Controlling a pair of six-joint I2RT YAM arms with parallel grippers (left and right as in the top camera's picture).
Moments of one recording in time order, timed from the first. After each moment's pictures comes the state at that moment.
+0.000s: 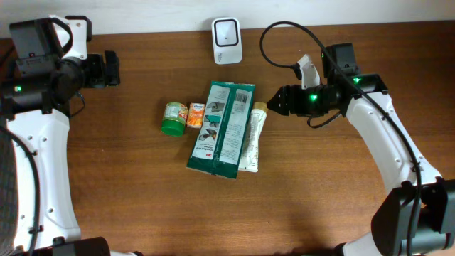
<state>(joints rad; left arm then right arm) 0.16 1.61 1.76 -0.91 0.14 0.15 0.10 1.70 1.41 -0.85 -0.58 0.15</state>
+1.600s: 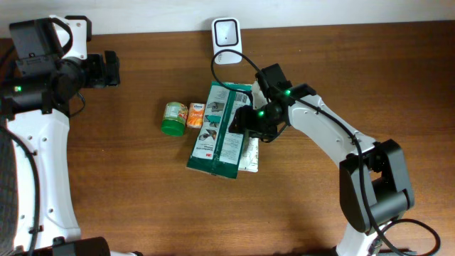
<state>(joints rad) 0.16 1.61 1.76 -0.91 0.14 0.15 0.38 1.91 1.39 -0.75 -0.51 0.48</state>
